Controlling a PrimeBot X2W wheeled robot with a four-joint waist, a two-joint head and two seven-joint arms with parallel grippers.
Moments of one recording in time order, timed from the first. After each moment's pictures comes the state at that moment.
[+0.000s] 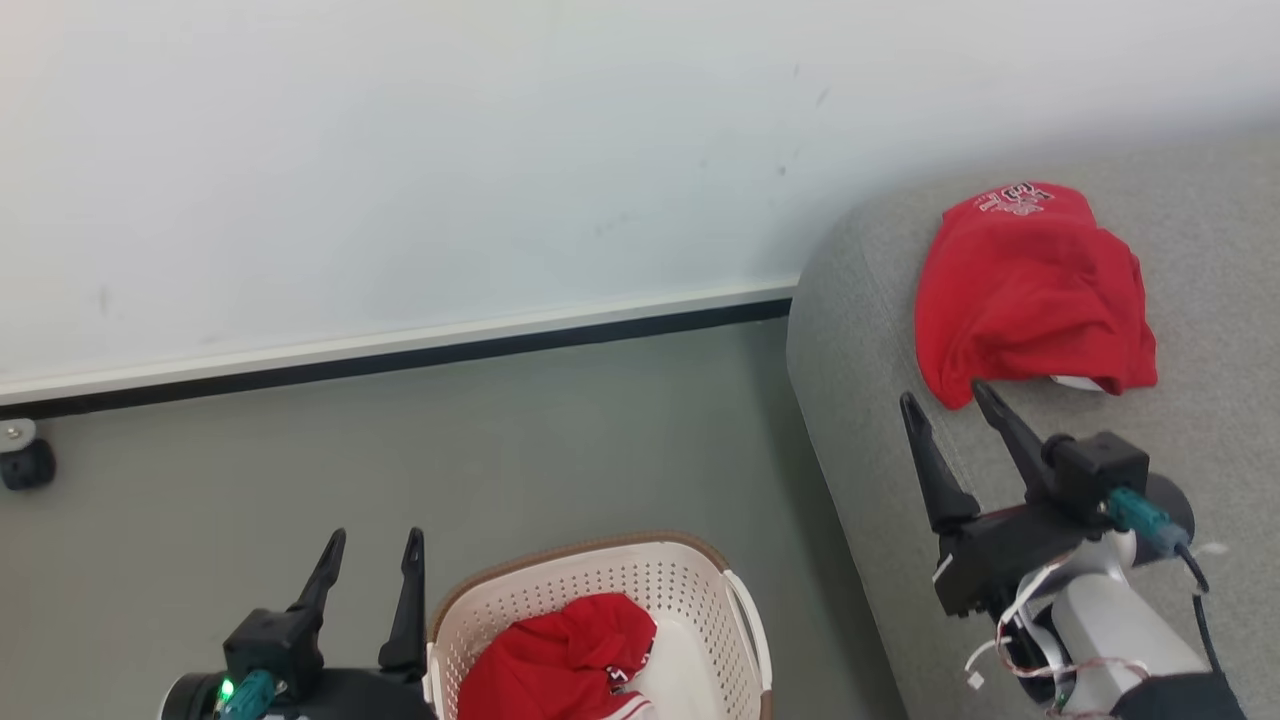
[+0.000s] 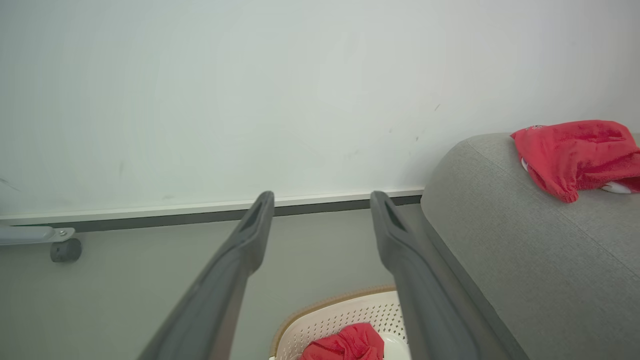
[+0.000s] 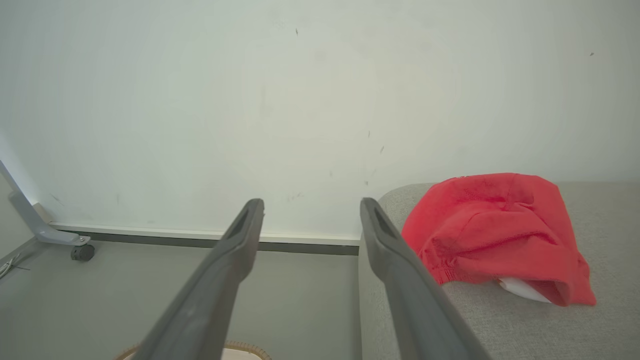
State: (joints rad) left arm -0.12 0.18 -0.29 0.32 -0.43 0.09 -0.25; right arm -0.45 -0.22 0.40 0.52 0.38 0.05 -0.25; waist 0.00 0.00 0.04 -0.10
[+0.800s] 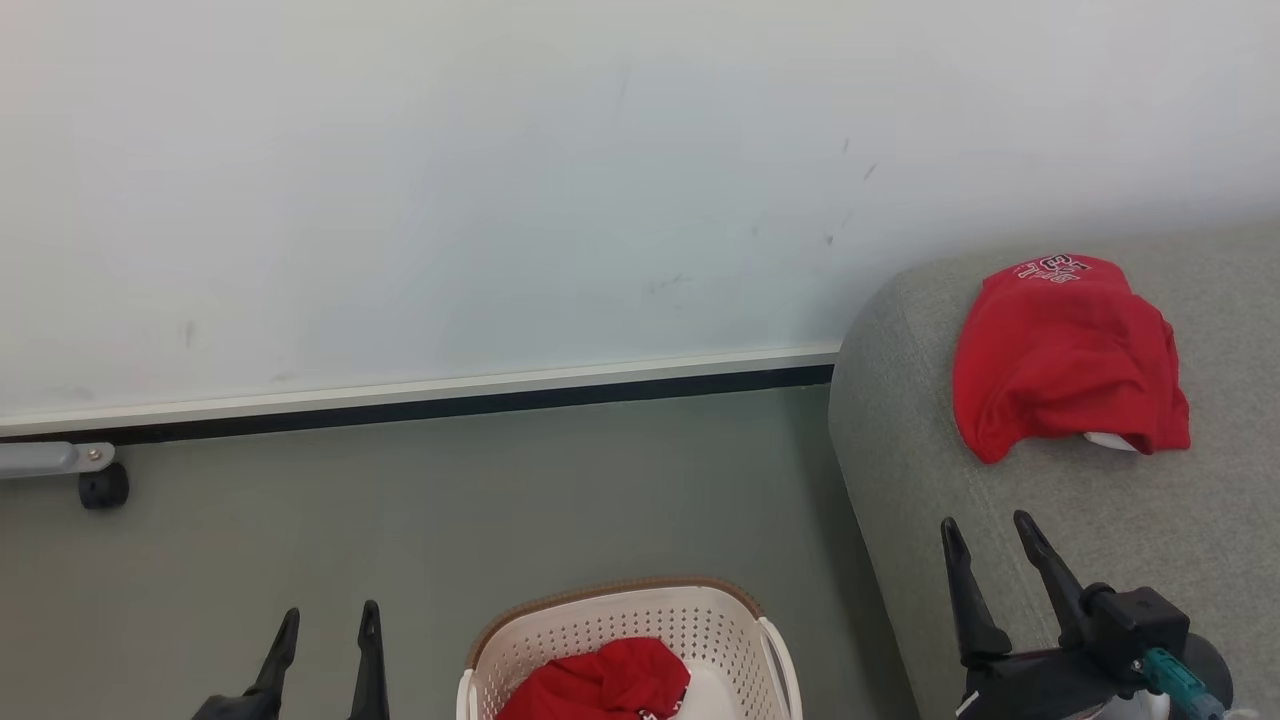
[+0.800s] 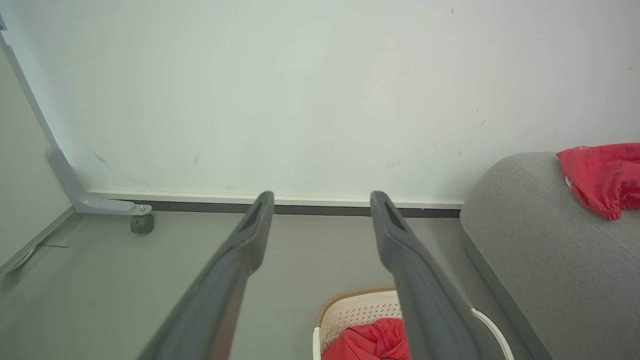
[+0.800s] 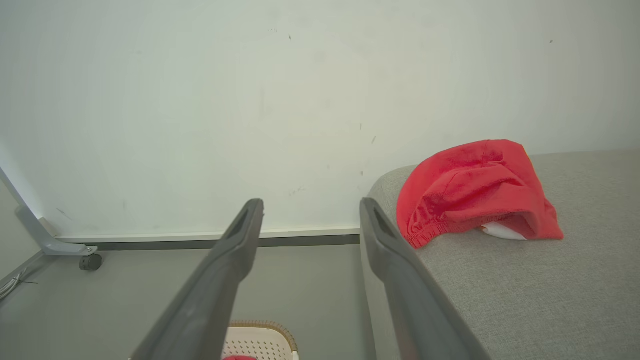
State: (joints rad) left arm 0.05 0.18 -0.20 0.23 -0.40 0.12 -0.25; right arm -0.12 -0.21 0.32 0.27 0.37 -0.07 -0.25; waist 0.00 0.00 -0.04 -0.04
